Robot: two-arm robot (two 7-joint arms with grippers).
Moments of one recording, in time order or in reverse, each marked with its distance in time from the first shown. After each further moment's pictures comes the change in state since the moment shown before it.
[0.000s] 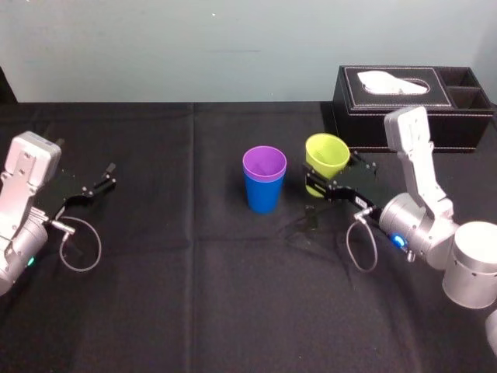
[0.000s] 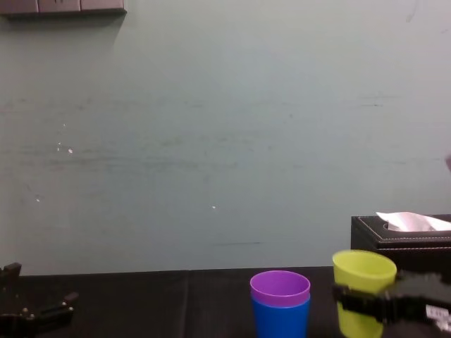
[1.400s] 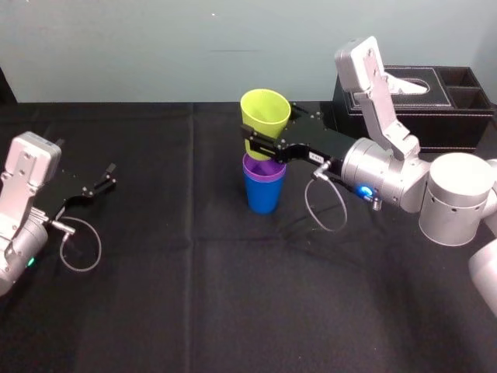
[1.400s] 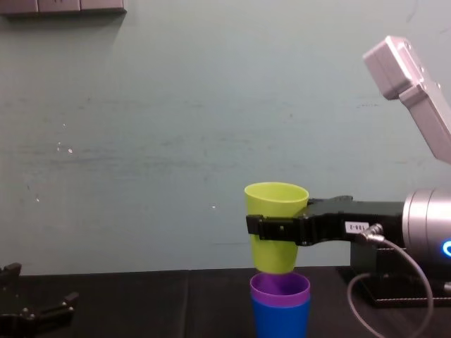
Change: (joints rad) left arm 0.000 0.000 0.000 0.000 0.000 0.000 0.000; right arm 0.182 0.035 -0.161 -0.064 0.085 0.102 0.126
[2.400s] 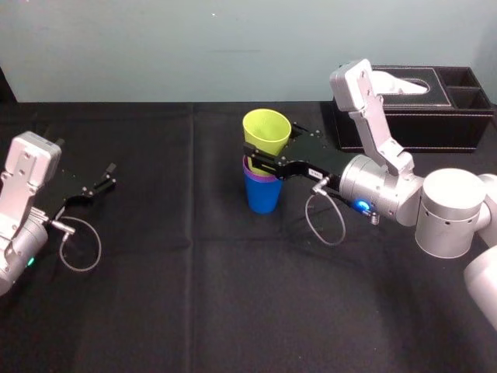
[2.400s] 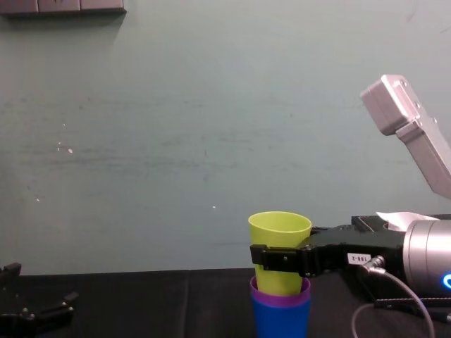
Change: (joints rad) left arm 0.000 0.000 0.000 0.000 0.000 0.000 0.000; right arm -0.001 0.007 -0.032 0.059 0.013 -0.026 -0.016
